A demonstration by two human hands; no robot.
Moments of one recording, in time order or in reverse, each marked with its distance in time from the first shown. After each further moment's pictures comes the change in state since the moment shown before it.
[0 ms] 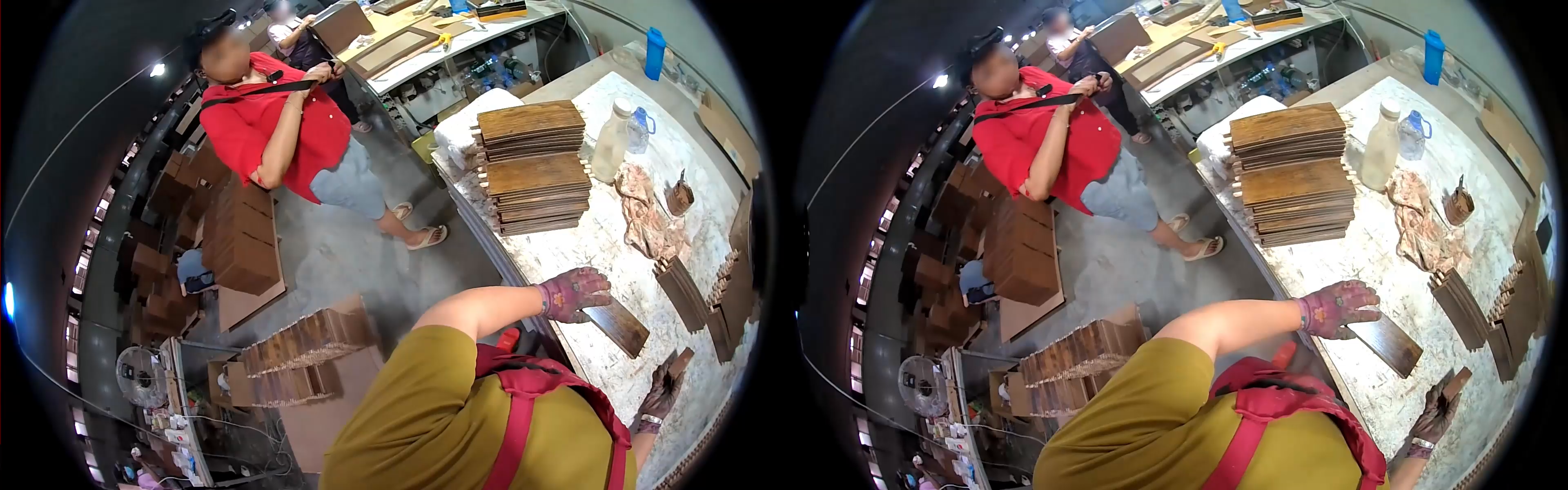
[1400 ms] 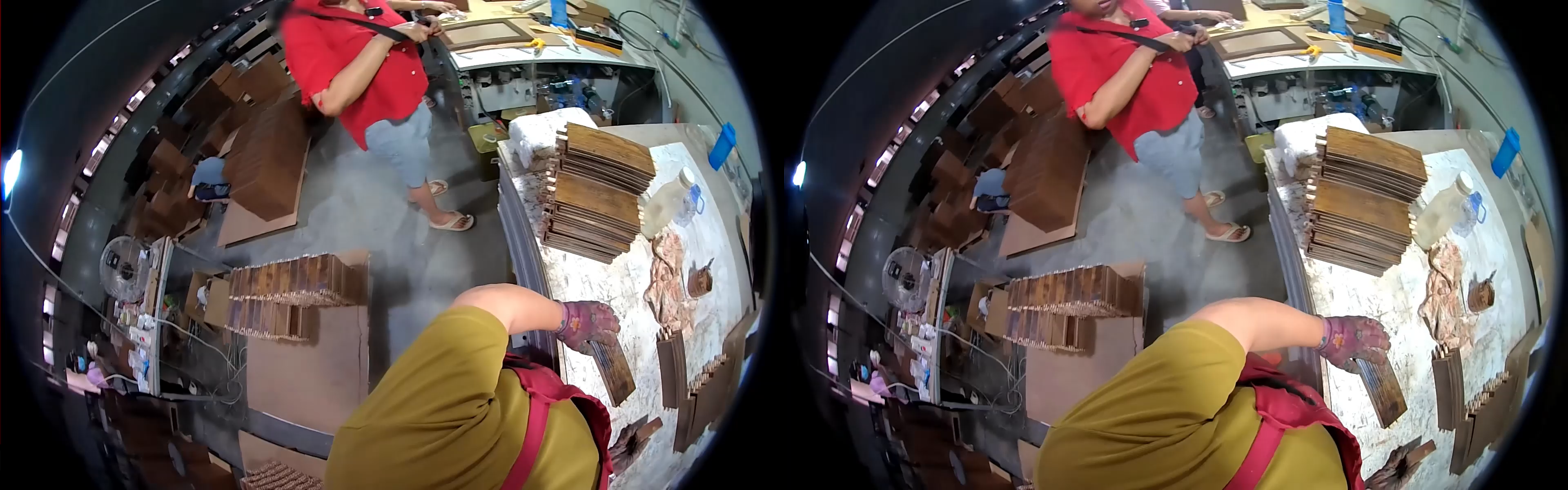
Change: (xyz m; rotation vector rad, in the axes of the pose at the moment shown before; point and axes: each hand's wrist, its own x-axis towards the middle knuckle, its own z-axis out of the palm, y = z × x) left_hand 0.008 0.004 -0.013 -0.147 -0.056 -0.056; right_hand 0.042 -0.015 -0.060 0.026 -0.087 0.128
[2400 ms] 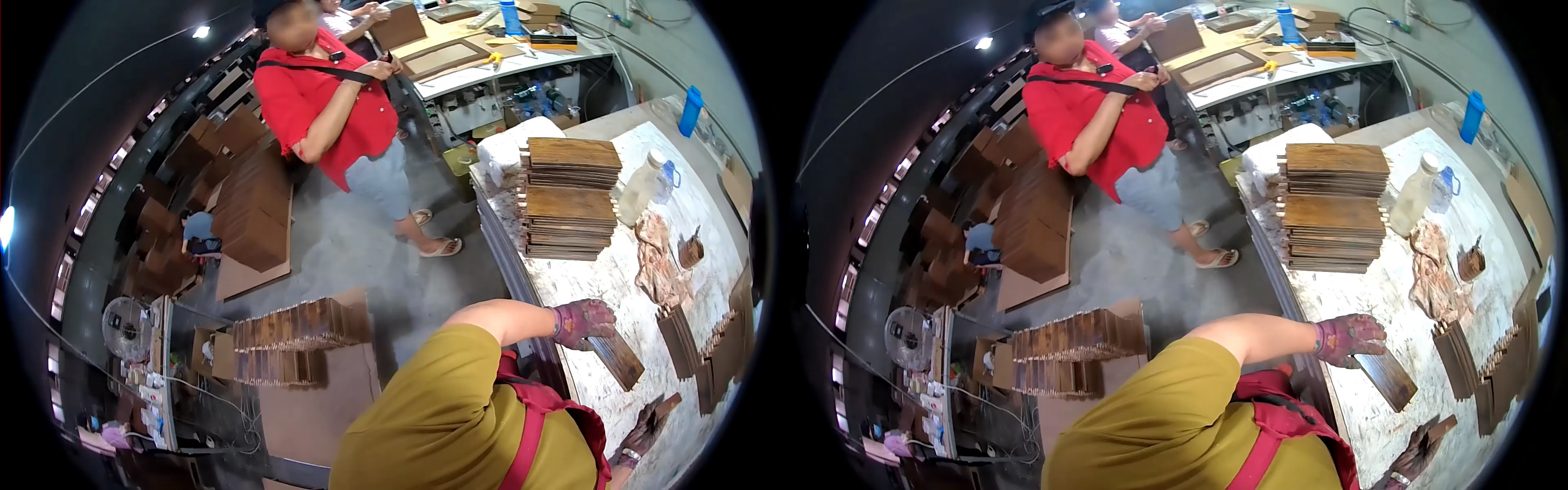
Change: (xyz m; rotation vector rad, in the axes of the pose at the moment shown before) left_hand -0.004 -0.002 0.007 0.069 -0.020 0.003; right_hand -0.031 0.027 0.111 0.044 0.523 -0.185
